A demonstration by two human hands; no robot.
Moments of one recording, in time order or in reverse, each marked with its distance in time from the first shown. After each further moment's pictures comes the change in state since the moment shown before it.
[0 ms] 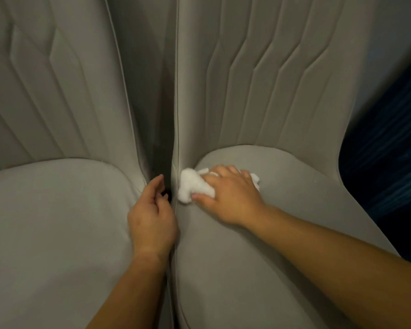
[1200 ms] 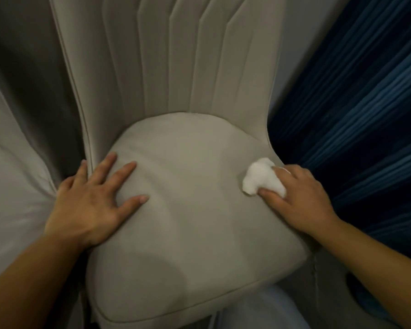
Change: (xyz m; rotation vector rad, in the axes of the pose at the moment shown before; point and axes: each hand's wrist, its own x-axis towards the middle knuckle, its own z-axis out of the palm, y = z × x) left_hand 0.011 -0.015 0.017 1.073 -0.664 0.502; right_hand -0.194 0.174 -0.038 -0.054 0.120 0.463
